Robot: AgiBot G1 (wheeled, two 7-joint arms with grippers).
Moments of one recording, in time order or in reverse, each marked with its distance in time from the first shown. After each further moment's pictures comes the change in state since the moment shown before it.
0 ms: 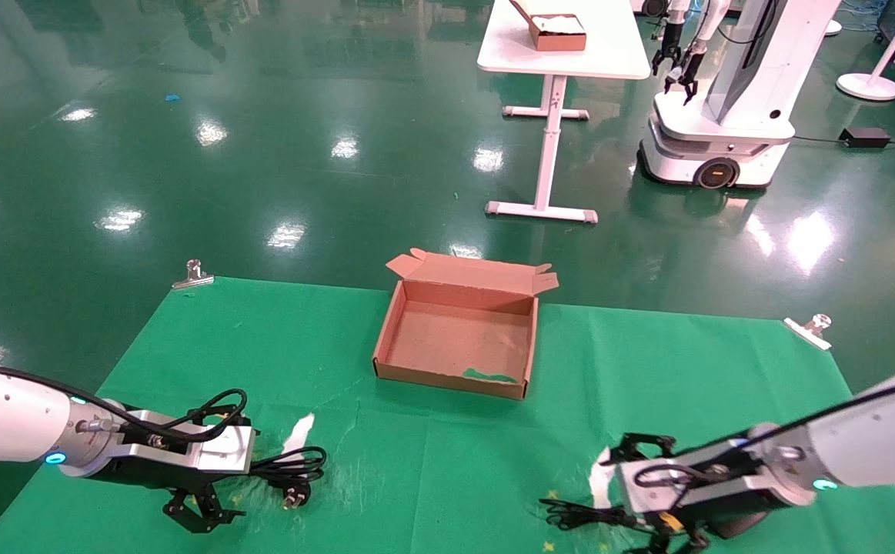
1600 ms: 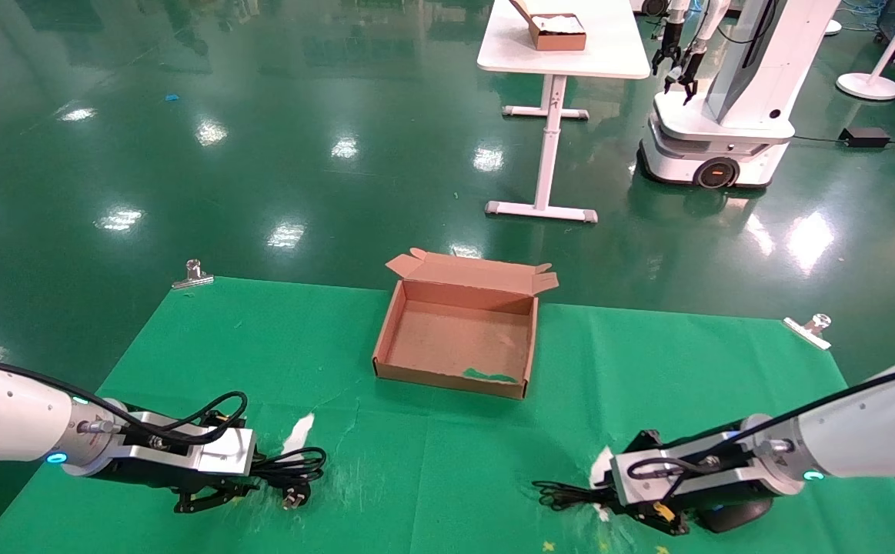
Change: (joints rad) left arm -0.033 0.046 0.007 0.140 0.012 -0.034 0.122; right arm 0.057 -0.074 -0.006 -0.188 -0.015 0.055 -0.140
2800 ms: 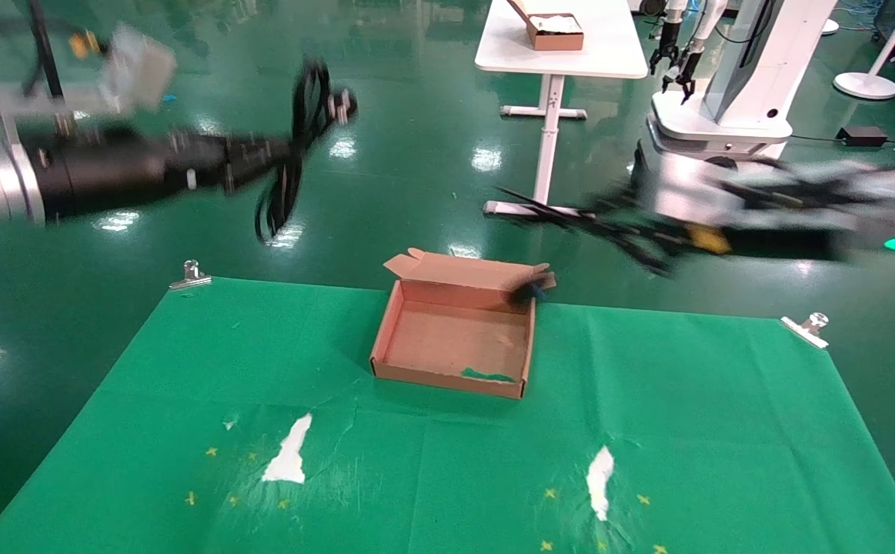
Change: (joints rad) left arm -0.322 -0.045 -0.283 0.173 -0.413 0.072 -0.501; right arm 0.127 0.098 0.190 0.283 0.260 0.027 0.140
